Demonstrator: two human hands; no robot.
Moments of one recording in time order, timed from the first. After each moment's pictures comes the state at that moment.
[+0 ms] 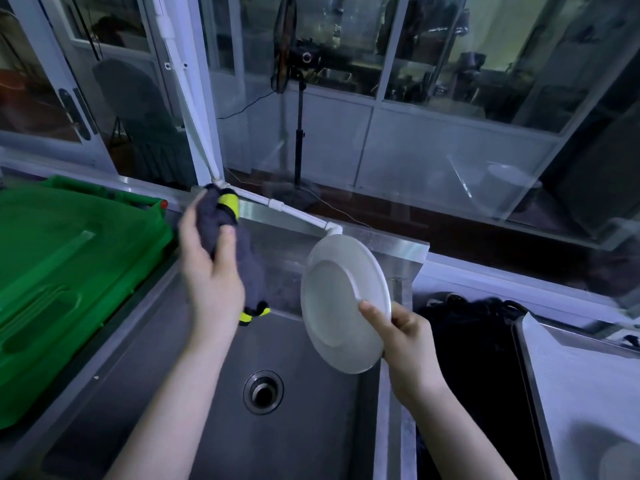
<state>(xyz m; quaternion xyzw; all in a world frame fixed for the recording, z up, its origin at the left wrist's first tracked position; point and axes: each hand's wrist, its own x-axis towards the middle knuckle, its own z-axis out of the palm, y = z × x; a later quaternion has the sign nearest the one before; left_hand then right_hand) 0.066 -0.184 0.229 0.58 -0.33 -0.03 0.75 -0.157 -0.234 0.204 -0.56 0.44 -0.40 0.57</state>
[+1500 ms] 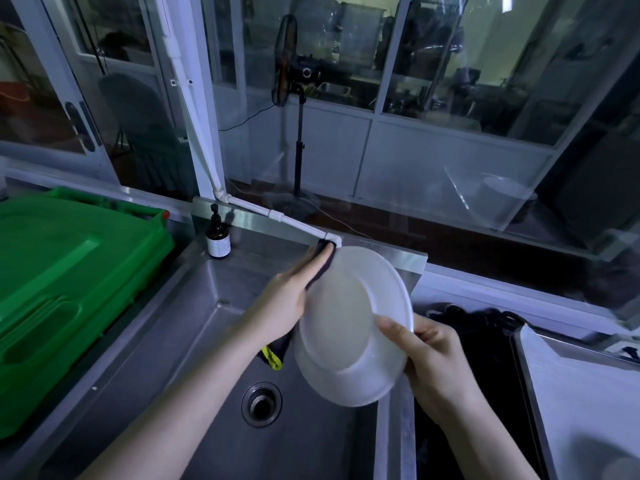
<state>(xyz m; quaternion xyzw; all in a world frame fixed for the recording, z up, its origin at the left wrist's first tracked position) 0.046 -0.220 0.202 0.62 -0.66 -0.15 0.40 -0.187 -0.235 0.221 -0.57 0.34 -0.40 0.63</state>
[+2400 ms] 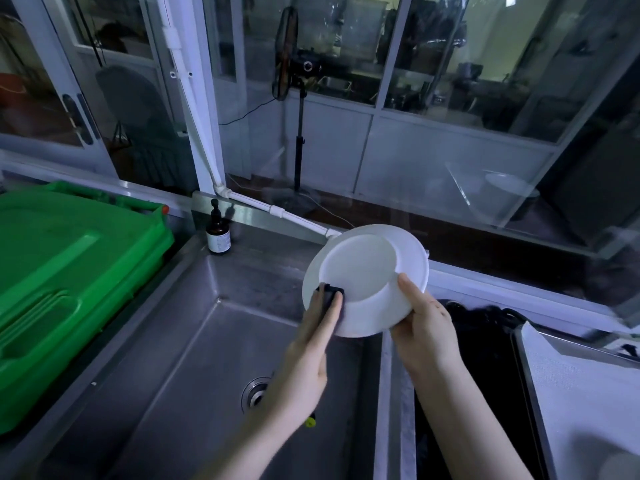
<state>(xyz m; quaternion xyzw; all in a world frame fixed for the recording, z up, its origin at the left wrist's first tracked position) -0.016 -0.168 0.143 0.62 -0.63 -0.10 0.45 -0.150 -0.260 0.236 -0.26 0.40 -0.51 0.72</state>
